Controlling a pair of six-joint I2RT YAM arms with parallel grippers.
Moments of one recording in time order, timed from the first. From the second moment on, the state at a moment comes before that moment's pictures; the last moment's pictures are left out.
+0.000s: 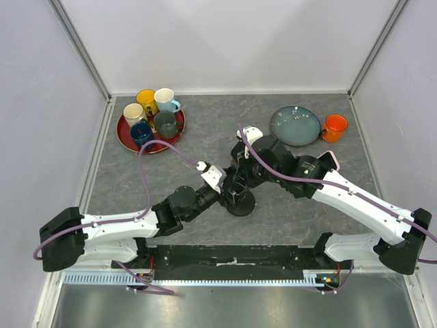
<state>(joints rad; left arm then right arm) -1.15 1.12 0.48 0.69 -0.26 -0.08 0.93 1.23 1.24 -0.69 0.04 0.43</state>
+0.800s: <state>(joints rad) -1.24 1.11 0.55 0.51 -0.38 -0.07 0.94 1.23 1.26 -0.74 0.03 0.43</state>
